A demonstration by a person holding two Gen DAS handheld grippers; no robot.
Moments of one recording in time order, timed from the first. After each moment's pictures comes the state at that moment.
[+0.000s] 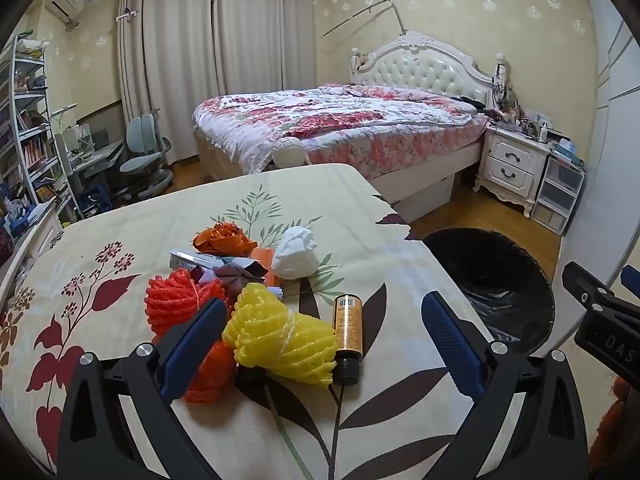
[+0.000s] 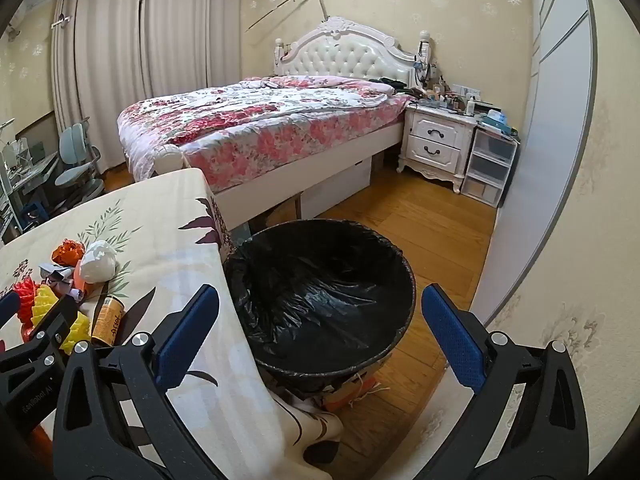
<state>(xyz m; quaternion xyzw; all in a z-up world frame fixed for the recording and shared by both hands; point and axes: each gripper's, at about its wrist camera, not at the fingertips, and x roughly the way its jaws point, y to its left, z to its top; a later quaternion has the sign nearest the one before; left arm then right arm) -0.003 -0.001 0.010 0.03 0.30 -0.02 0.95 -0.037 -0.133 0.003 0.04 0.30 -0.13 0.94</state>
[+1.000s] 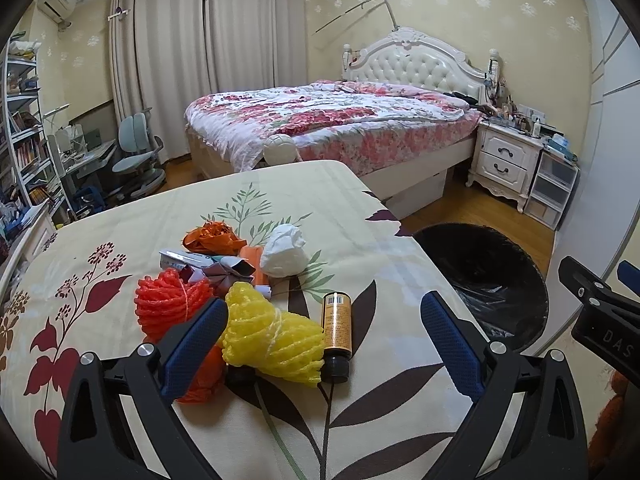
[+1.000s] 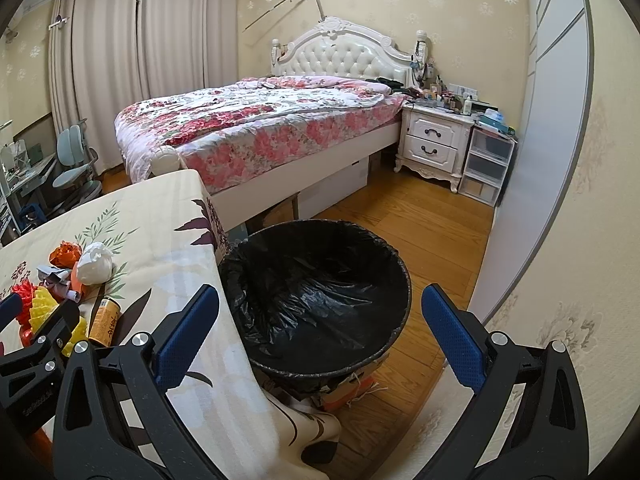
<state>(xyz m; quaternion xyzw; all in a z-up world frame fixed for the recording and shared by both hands) -0.003 -0.006 0.005 0.03 0.31 -0.03 0.95 -0.038 -0.136 0.002 0.04 0.30 -0.13 0.94</state>
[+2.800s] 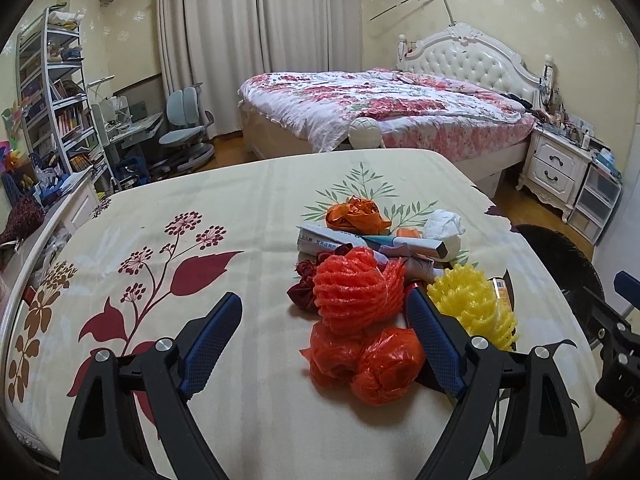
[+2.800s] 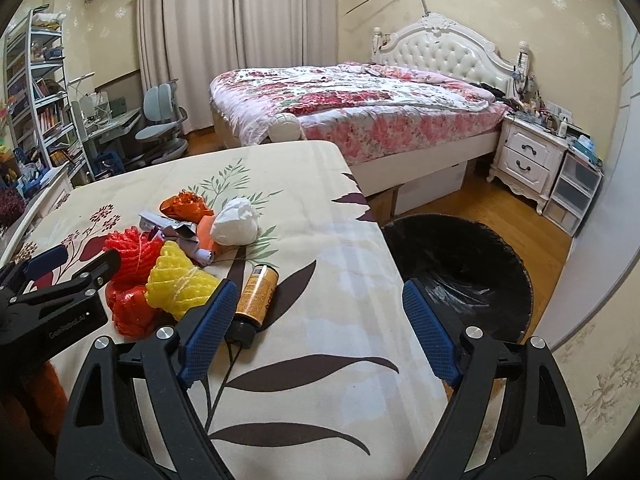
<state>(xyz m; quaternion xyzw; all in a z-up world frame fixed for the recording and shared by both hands) 0.006 0.115 -0.003 0.02 0.33 0.05 0.94 -0.030 -0.018 -0.003 0.00 0.33 0.04 0.94</state>
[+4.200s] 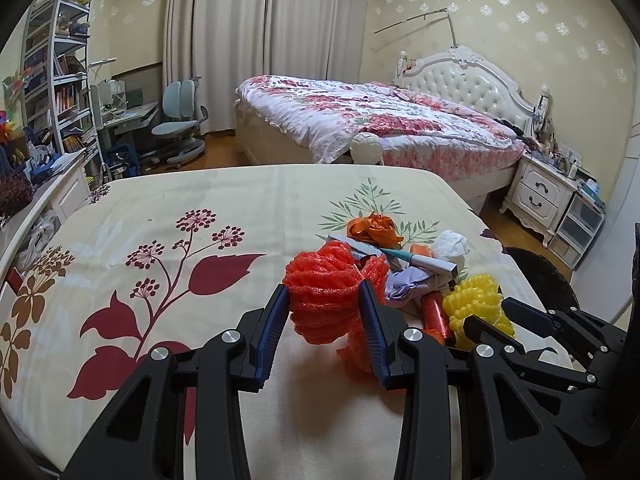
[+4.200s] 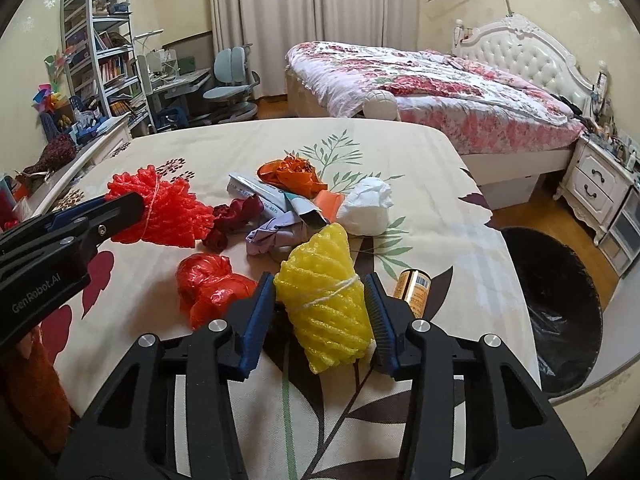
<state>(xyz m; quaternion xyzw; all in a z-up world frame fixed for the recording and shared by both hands) -0.013 0.159 0.014 -0.04 0.32 0.02 0.95 -0.016 0.060 -0.019 -0.05 0.36 0.16 0.92</state>
